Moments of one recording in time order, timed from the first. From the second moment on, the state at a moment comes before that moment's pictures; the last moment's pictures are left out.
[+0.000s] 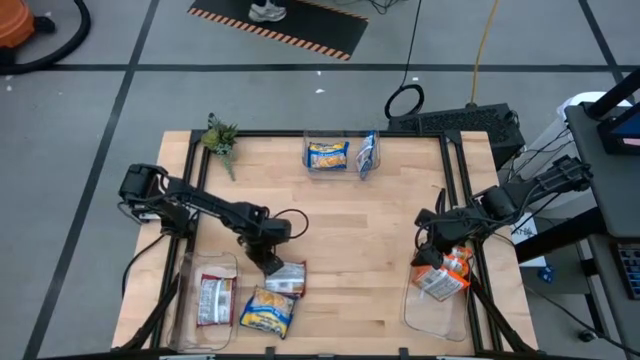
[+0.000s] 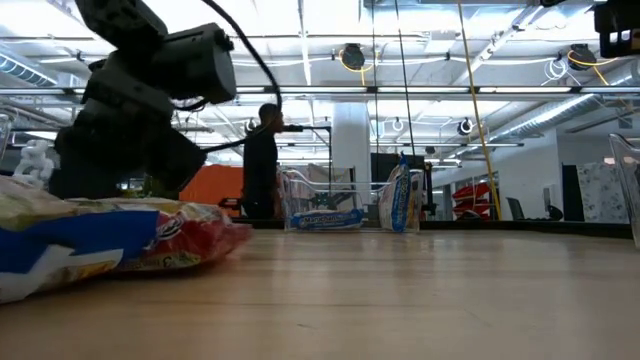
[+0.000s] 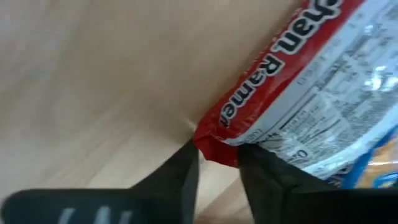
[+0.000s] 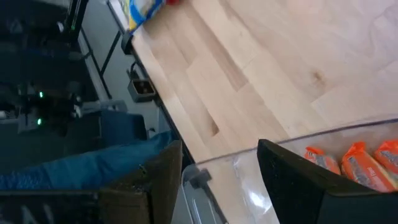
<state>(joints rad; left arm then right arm) -0.13 1.65 0.79 -0.54 0.52 -0.90 0.41 0.86 0.85 -0.80 -0.17 1.26</state>
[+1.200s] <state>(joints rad) -0.20 1.62 0.96 -0.15 0.31 -0.84 0.27 1.58 0.85 0.19 -0.11 0.87</state>
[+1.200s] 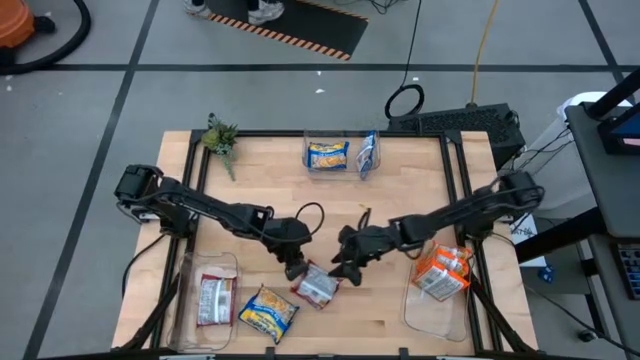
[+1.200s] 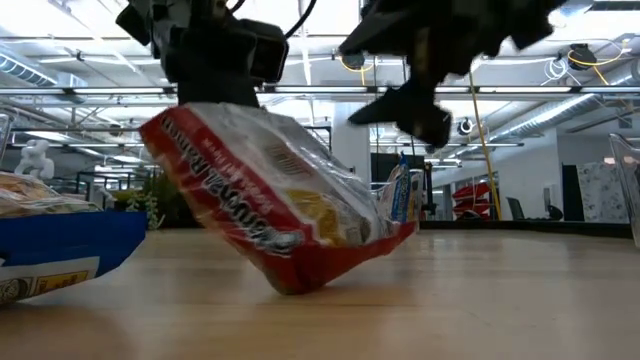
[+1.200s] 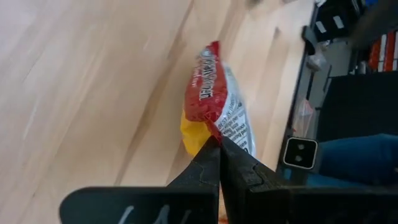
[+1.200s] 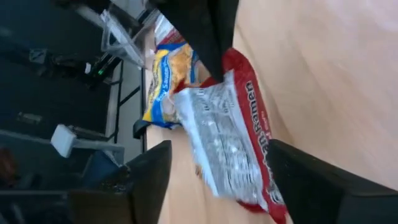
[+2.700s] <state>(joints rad) -0.20 1.62 1.00 -0.16 0.27 -0.76 0.15 2.05 0.85 0.96 -0.66 0.82</state>
